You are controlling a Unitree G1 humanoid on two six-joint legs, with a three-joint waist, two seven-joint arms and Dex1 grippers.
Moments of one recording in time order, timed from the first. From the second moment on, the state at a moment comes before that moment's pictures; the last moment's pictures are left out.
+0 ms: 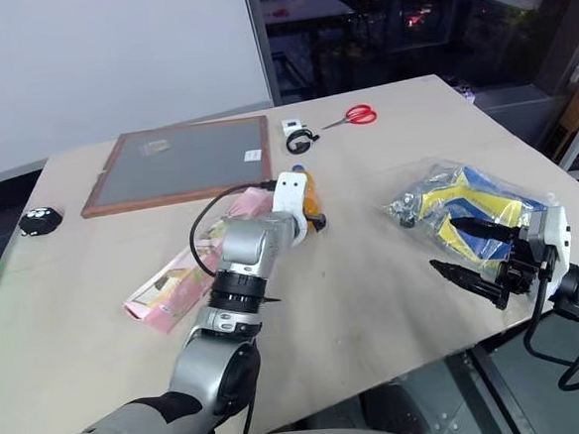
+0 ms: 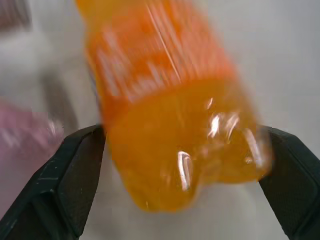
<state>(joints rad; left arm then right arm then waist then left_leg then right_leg) -0.76 -0.08 -0.01 0.34 -0.01 1.07 0.10 0.12 -0.70 -0.36 -0.22 0.68 0.25 1.16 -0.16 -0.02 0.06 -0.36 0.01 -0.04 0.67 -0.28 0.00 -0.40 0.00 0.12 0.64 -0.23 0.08</state>
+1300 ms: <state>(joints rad) -0.62 0.02 -0.05 0.29 -0.03 0.83 -0.07 0.11 -0.67 -0.36 -0.22 0.61 0.19 1.05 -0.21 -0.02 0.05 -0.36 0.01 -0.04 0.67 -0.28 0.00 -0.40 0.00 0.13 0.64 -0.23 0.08</state>
